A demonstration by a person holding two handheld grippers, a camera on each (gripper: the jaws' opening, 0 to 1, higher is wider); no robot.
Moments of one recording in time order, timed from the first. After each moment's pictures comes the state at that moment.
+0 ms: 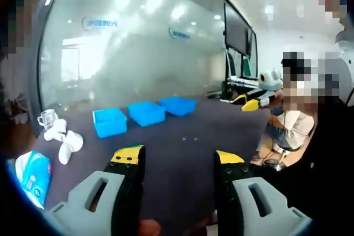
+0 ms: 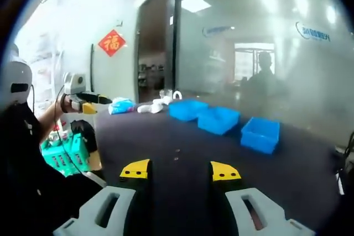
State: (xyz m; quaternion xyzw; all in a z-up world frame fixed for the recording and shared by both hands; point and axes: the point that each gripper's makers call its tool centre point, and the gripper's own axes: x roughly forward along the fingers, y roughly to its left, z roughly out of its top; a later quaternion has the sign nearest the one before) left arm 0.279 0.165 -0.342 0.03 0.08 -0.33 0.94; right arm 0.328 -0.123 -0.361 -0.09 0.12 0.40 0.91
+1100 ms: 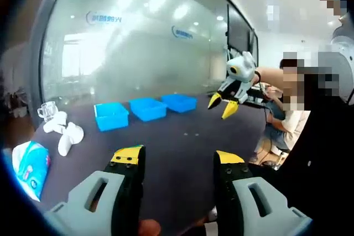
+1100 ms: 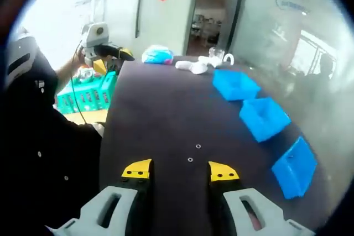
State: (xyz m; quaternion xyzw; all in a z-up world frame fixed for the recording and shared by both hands) left arm 0.278 0.179 -0.355 0.01 0.09 -0.33 0.94; right arm 0.370 -0.038 -0.393 -0.30 0.25 0.54 0.75
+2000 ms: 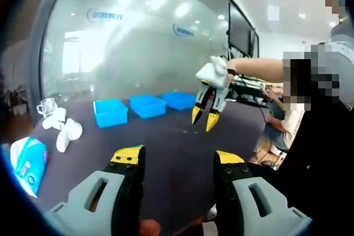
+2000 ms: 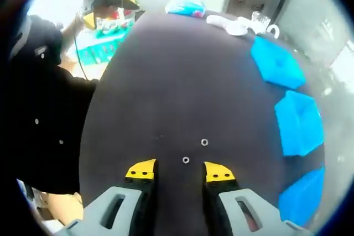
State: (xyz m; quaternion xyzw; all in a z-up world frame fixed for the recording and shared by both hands) left arm 0.278 0.175 -0.361 0.01 0.10 -0.33 0.94; right arm 0.390 -0.011 -0.453 -0.43 0.34 0.58 0.60
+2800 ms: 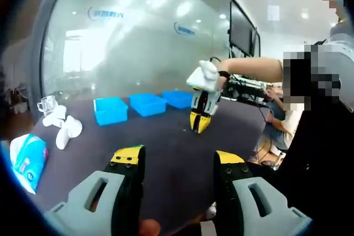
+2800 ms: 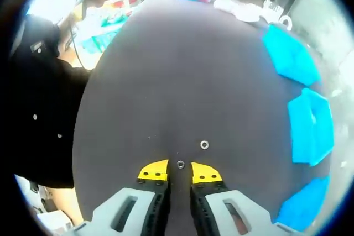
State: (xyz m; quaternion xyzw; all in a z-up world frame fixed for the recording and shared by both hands) left arm 0.275 0.174 -0.364 0.01 0.10 -0.32 0.94; right arm 0.395 -0.008 -0.471 -0.44 0.38 0.59 0.57
